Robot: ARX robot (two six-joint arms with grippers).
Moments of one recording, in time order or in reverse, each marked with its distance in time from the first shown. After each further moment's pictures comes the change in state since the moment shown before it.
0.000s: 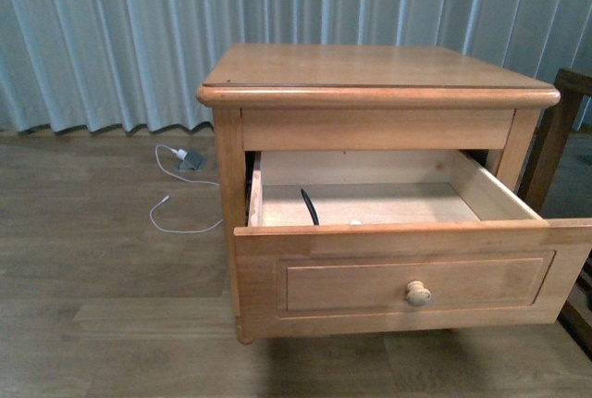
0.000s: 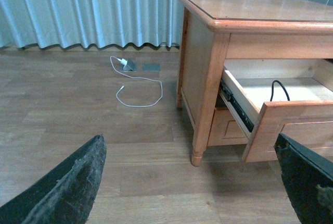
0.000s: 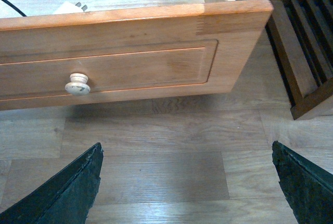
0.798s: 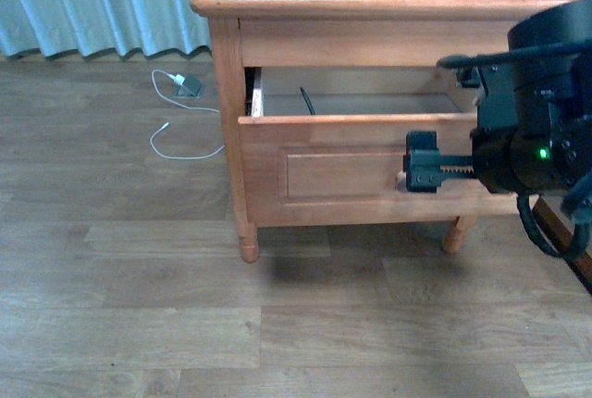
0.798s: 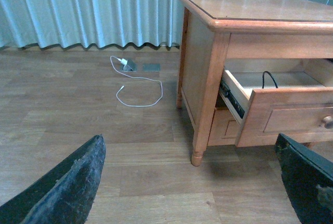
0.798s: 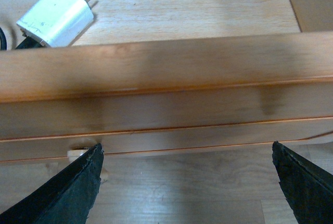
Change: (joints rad) left arm 0.000 0.000 0.000 0.000 0.000 0.000; right arm 0.110 0.738 0.631 0.044 0.113 0.080
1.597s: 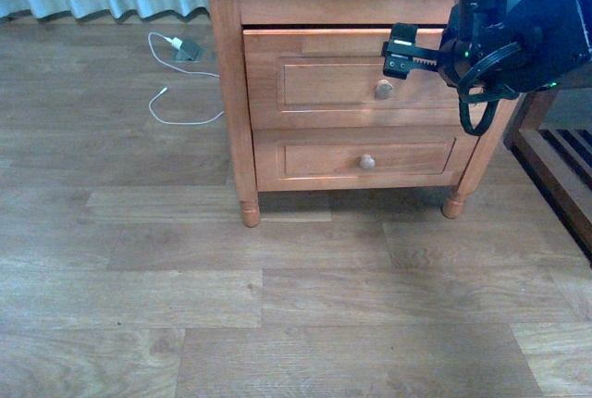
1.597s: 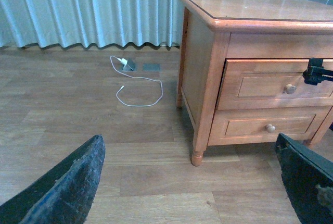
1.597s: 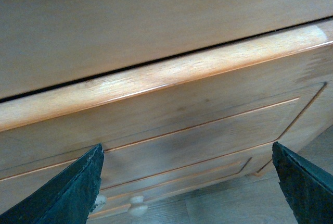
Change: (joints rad) left arm 0.000 0.000 0.000 0.000 0.000 0.000; right arm -0.008 0.328 0.539 -0.008 0.109 0.120
